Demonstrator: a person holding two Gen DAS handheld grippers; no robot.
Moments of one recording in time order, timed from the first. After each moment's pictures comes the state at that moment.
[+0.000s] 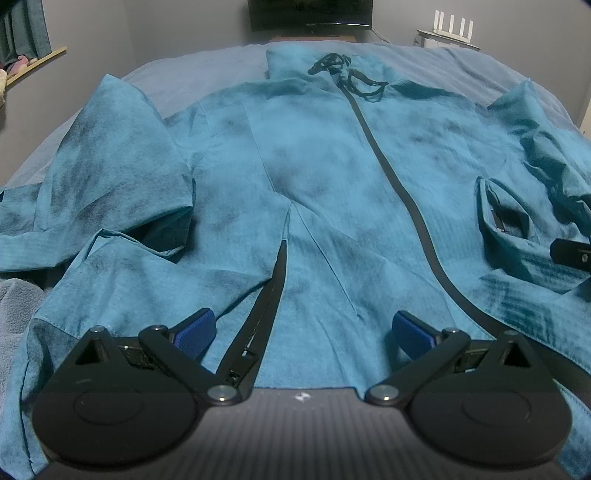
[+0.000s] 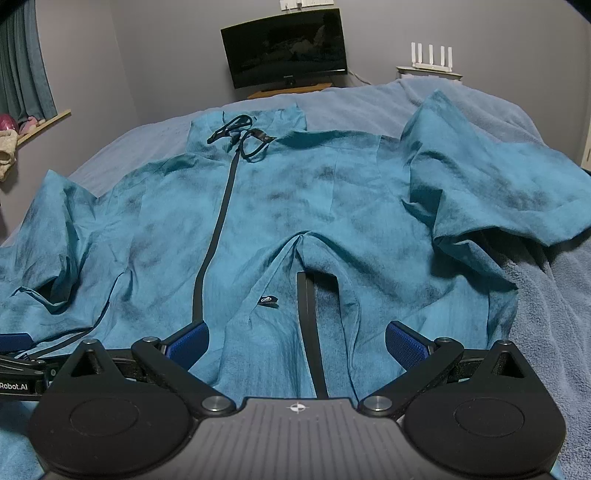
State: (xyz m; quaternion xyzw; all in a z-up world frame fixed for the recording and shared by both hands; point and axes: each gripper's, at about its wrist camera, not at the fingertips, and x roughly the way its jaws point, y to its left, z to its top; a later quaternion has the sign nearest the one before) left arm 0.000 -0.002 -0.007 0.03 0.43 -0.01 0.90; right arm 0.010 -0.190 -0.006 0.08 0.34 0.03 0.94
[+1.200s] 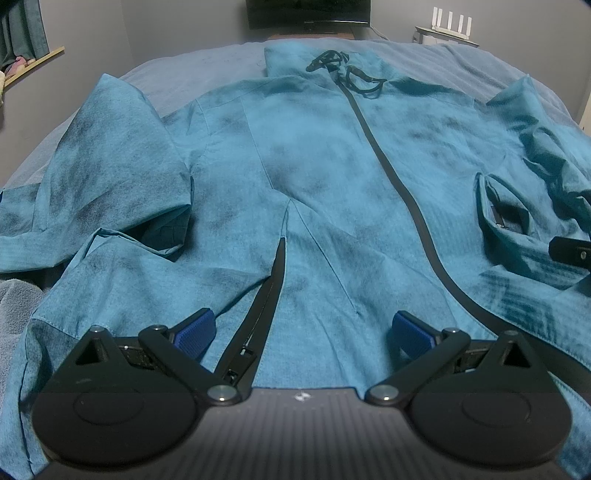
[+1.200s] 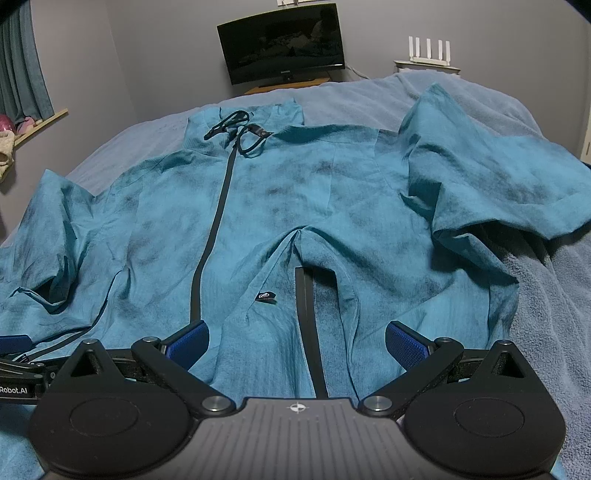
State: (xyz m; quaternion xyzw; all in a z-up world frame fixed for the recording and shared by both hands) left arm 0.002 -0.002 -0.006 0.03 0.44 -0.01 0.90; right arm 0.010 -0.189 -0.010 0.09 0.35 0.03 0.93
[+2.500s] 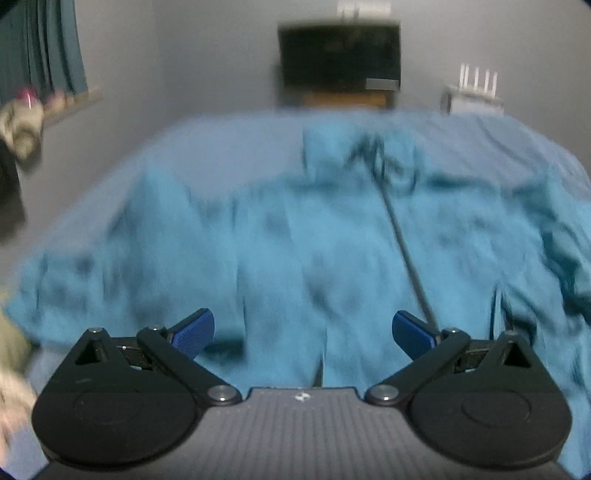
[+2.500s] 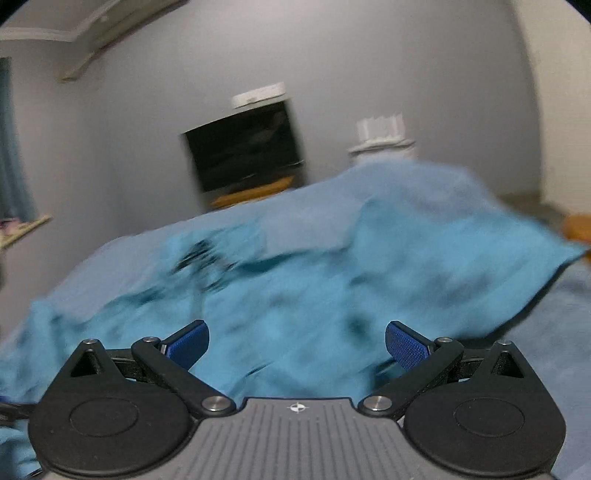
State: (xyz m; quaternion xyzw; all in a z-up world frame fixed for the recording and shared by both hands) left arm 0.018 -0.001 0.078 0.04 0.32 0.04 0.95; right arm 0.011 -0.285 0.073 0.14 0.19 -0.07 0.97
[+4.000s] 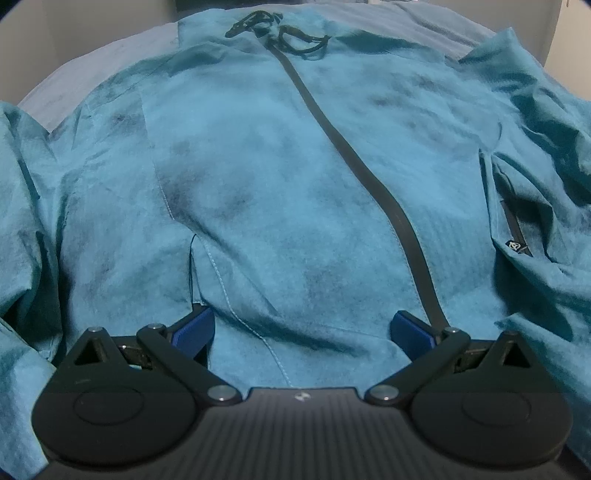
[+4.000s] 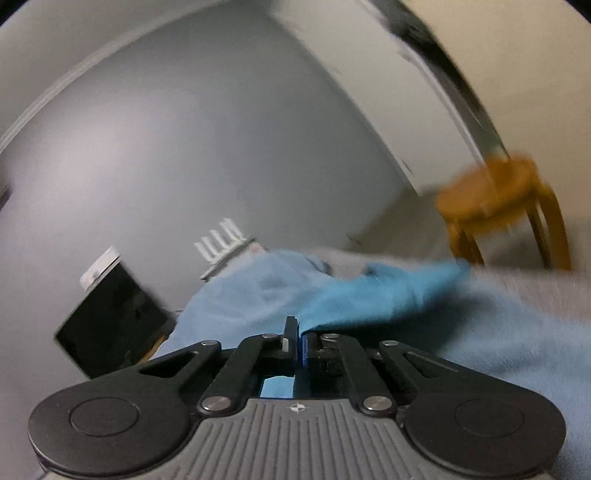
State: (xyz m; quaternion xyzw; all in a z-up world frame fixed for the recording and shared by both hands) left arm 0.093 -0.040 -0.079 0.06 0.48 -0.10 0.87; right arm 0.096 -0.543 -0.008 0.33 0.00 -0.21 0.92
